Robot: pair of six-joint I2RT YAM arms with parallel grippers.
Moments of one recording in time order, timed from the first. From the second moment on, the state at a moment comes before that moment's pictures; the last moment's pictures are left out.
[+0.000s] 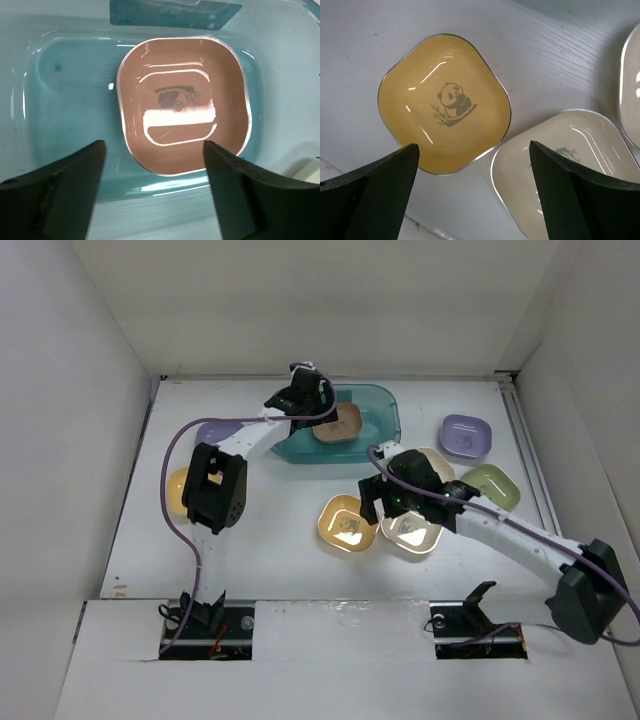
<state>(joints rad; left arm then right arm) -0.48 2.10 1.75 -0.36 -0.13 -0.53 0.69 1.19 0.87 -0.45 0.00 0.27</state>
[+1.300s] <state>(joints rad) -0.13 1.23 1.04 -0.58 -0.42 -0.88 0.67 1.60 1.43 -0.36 0.02 0.25</state>
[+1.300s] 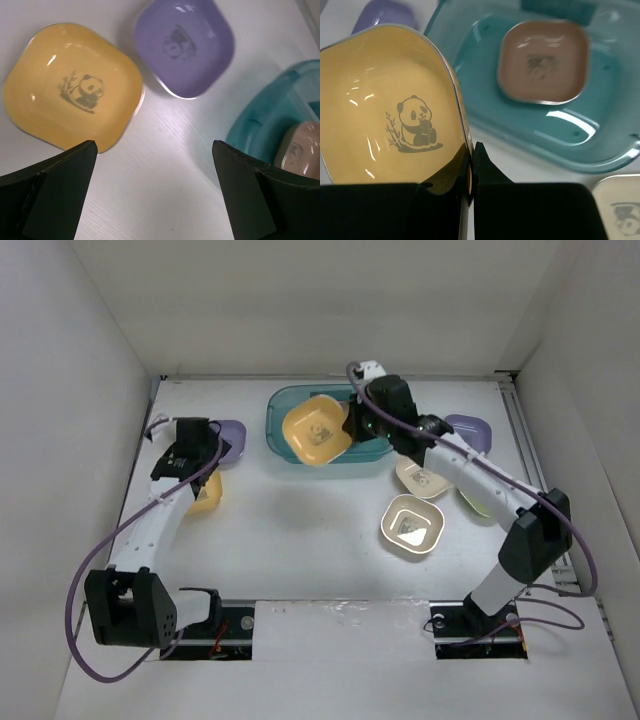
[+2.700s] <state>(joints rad) 0.12 1.23 0.63 -0.53 -0.37 -1.06 0.45 1.93 1.89 -0.43 -0.10 0.25</state>
